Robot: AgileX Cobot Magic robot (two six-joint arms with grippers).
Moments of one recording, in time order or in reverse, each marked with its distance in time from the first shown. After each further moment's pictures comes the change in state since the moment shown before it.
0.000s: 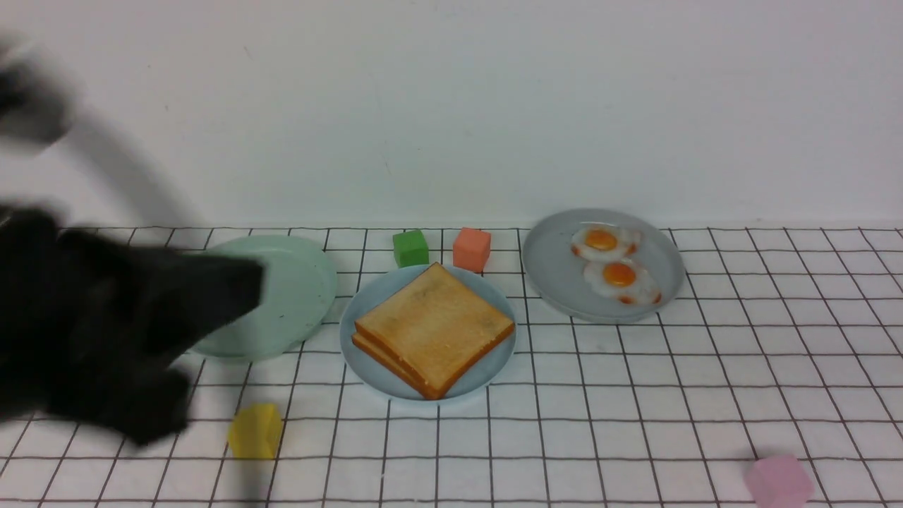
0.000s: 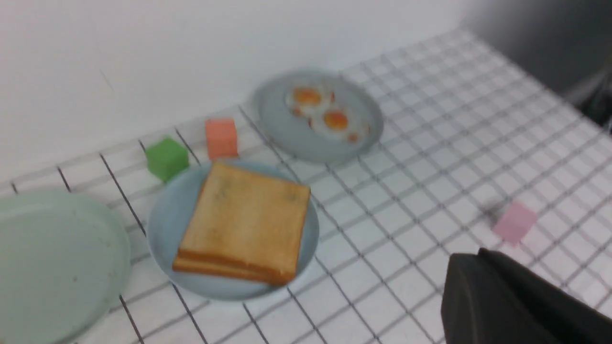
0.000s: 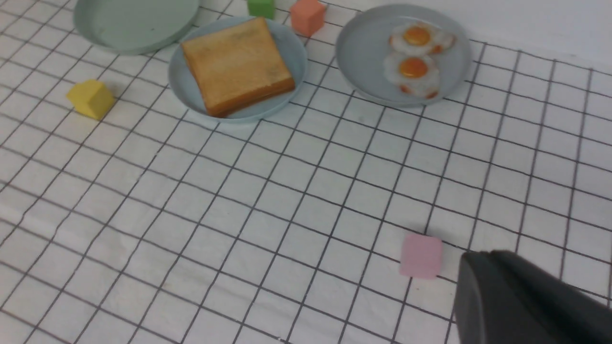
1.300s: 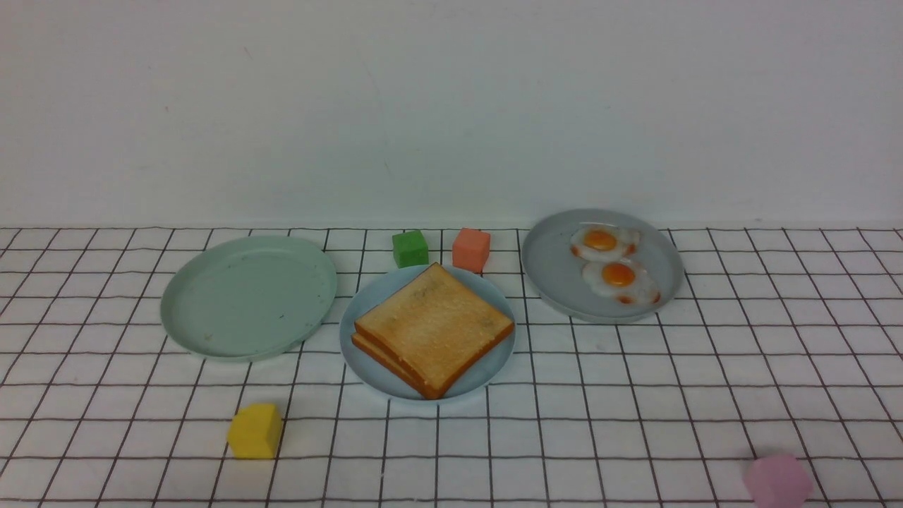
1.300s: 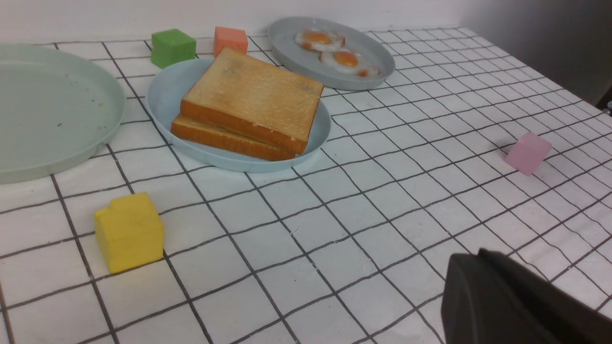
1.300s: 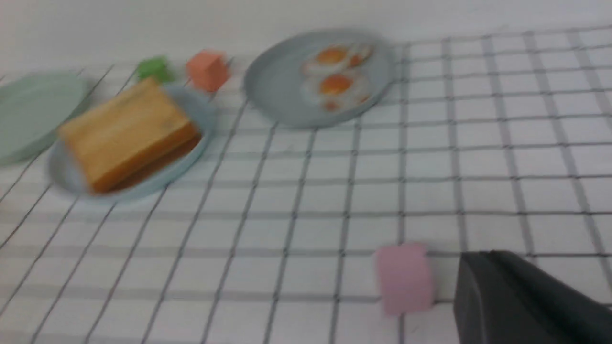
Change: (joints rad) right arm -0.160 -0.421 0.870 -0.095 -0.726 0.238; left arm 0.000 -0.512 0.644 -0.094 -0.179 0.000
